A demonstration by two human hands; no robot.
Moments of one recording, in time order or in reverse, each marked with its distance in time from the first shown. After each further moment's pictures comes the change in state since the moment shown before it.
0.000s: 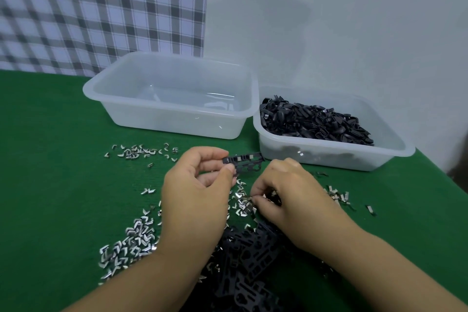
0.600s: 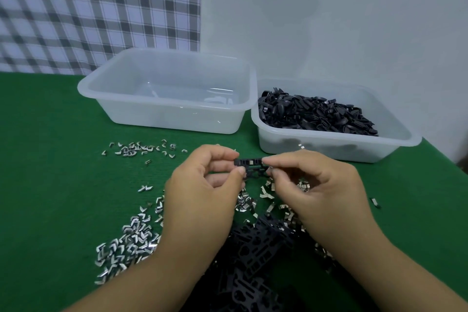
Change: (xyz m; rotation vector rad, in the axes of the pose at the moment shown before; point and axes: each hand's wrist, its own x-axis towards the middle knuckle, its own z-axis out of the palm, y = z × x) left_hand -0.006 0.001 0.002 0.132 -0.092 0.011; right_hand -0.014 0.004 -0.001 0.503 0.492 -0.009
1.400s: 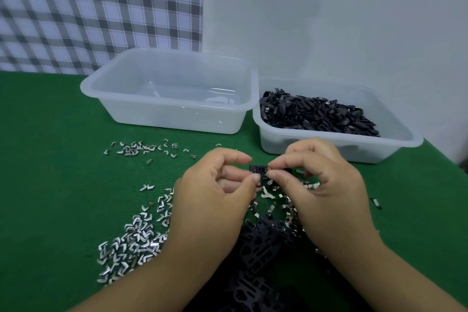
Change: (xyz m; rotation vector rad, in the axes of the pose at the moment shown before) left_hand -0.006 -0.001 0.002 0.025 -0.098 0.049; right_hand -0.001 0.002 0.003 -0.167 0.082 -0.049
